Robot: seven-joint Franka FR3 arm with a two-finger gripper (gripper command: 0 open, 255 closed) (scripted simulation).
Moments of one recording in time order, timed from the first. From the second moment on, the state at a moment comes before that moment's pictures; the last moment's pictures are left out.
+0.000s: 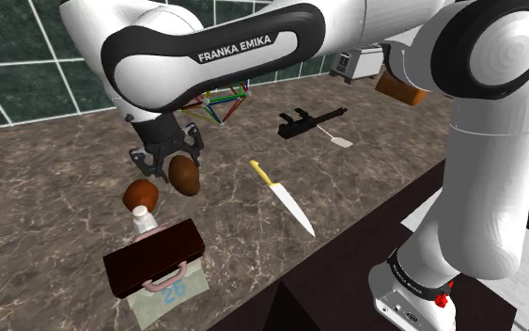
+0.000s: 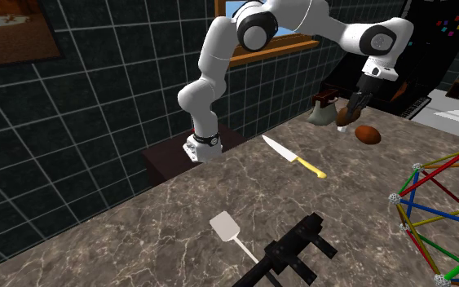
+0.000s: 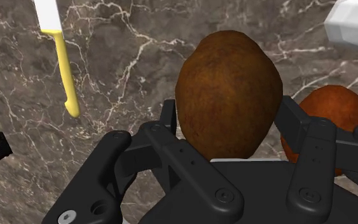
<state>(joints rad) 0.28 0.43 0.57 -1.53 -0.34 1.66 0.97</state>
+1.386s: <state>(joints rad) 0.28 0.50 0.55 -1.65 -0.39 1.84 1.02</state>
